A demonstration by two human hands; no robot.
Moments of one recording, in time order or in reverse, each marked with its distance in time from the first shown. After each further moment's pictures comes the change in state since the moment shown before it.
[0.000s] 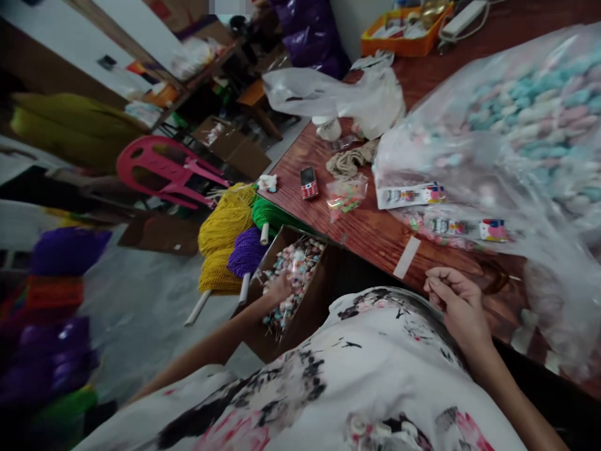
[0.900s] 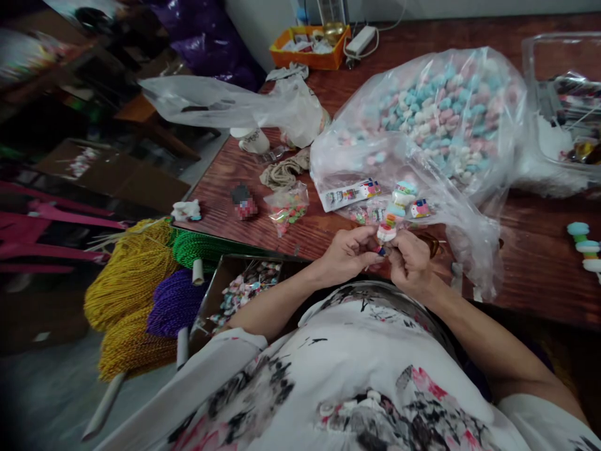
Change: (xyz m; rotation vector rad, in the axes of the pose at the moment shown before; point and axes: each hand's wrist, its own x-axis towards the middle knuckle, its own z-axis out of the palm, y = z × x) left_hand -0.049 0.260 0.121 -0.517 -0.910 0.878; right_hand 0.016 -0.045 0.009 -0.906 0.079 -1.085
